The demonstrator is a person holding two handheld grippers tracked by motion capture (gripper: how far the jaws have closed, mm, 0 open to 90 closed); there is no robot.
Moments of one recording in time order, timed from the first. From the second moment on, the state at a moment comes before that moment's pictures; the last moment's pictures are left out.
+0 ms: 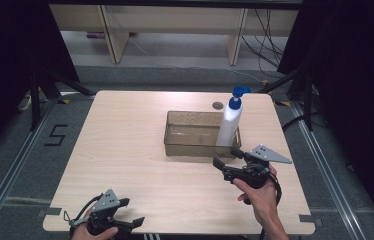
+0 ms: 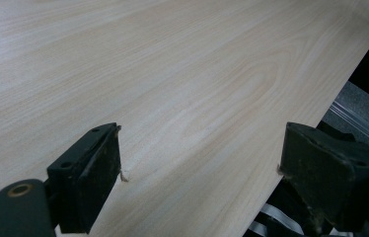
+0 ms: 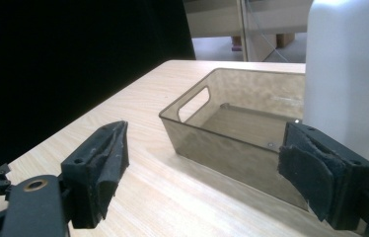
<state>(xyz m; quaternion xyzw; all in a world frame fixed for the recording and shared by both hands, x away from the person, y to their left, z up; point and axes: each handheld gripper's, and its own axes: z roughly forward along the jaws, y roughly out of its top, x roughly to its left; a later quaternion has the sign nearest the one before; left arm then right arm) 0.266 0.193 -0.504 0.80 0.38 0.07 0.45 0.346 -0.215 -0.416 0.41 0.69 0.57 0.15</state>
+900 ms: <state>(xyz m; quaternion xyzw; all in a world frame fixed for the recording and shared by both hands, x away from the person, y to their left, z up) 0.266 0.193 -0.504 0.80 0.38 0.07 0.45 0.323 -0.204 -0.436 0.40 0.71 0.57 0.11</state>
